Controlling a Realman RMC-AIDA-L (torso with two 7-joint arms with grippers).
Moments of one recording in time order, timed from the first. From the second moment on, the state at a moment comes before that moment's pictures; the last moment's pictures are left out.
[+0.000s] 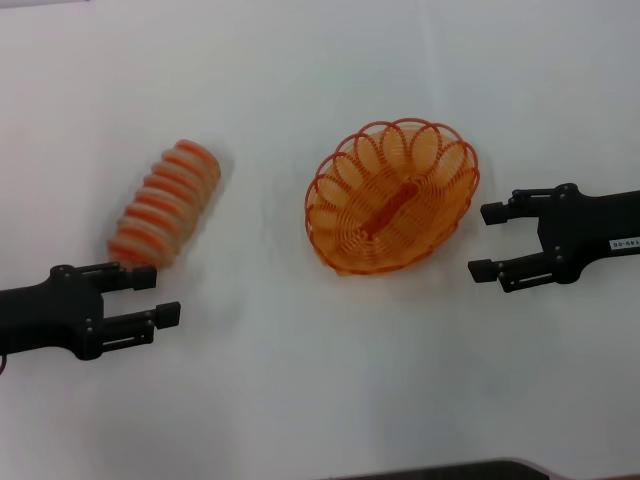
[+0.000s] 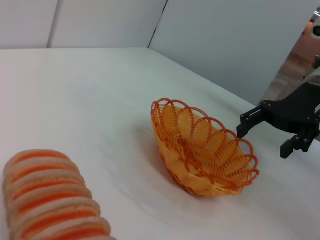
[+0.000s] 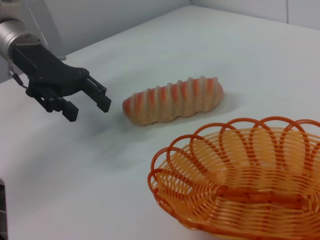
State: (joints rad) left arm -0.35 -2.06 0.68 0.64 2.13 1.65 -1.38; right arm 0.42 2.03 -0.70 -0.76 -2.22 -1.65 1.39
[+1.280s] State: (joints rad) left arm -0.35 -2.08 0.56 0.64 2.11 1.65 -1.35; right arm 0.59 2.01 -0.56 -0.76 -2.09 -1.40 1.80
